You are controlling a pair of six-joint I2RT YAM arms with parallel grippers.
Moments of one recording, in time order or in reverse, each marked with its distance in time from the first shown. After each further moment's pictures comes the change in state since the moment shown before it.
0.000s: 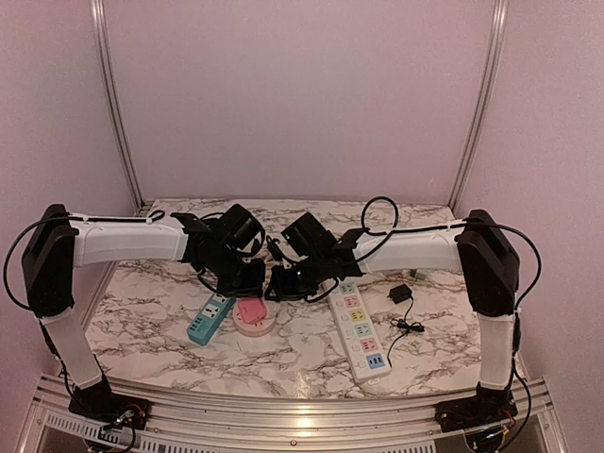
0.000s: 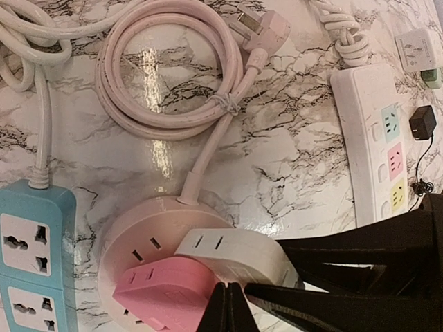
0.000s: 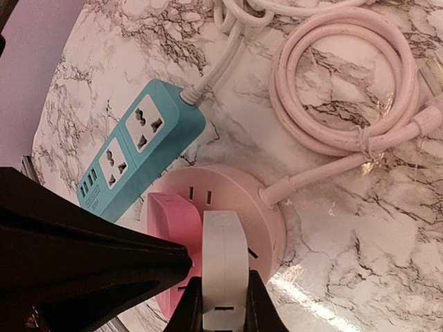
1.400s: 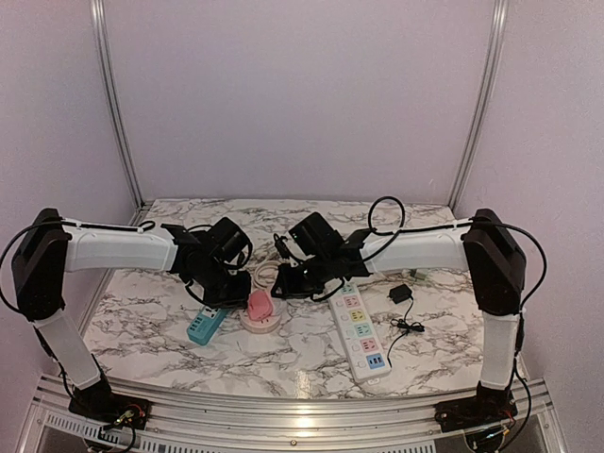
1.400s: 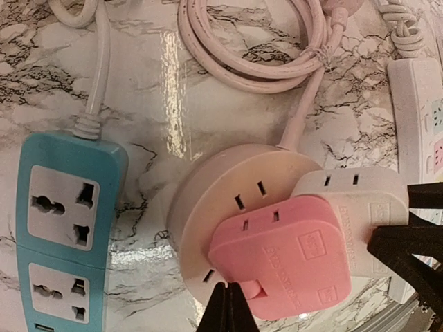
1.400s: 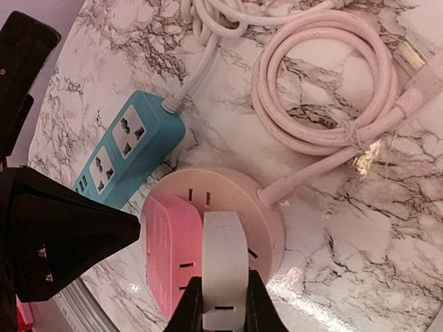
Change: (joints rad) left arm 0.023 -0.062 -0.139 0.000 -0.029 -0.019; right arm -0.020 -0.036 -0.057 0.034 0.024 0.002
